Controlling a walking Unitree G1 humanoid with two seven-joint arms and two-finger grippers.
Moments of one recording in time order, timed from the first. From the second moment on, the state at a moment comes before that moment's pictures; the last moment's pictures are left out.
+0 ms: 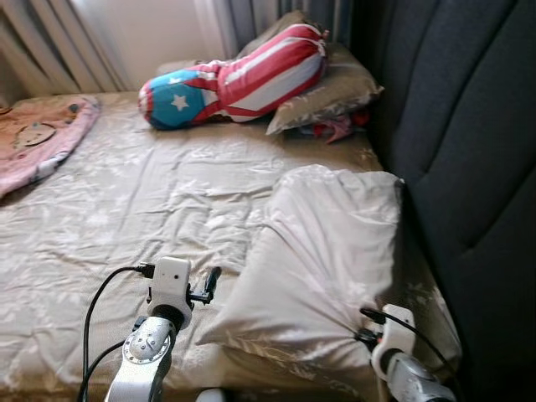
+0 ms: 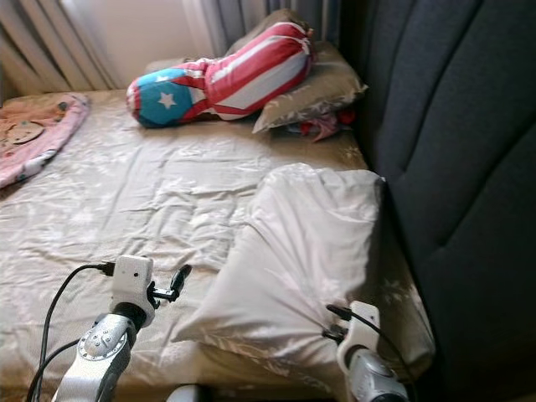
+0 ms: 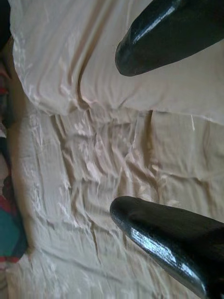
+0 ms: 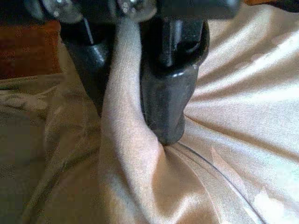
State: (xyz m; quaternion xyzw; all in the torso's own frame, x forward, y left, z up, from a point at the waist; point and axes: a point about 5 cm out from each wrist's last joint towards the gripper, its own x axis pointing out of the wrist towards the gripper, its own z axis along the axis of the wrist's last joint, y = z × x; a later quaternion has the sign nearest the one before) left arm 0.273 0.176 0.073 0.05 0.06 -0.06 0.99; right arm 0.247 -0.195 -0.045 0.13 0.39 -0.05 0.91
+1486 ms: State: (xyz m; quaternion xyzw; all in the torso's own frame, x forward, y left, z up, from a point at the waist) left arm 0.284 0.172 0.054 0.04 0.07 -0.04 1.00; right arm 0.271 -0.287 0.030 -0.02 0.15 -0.17 0.97
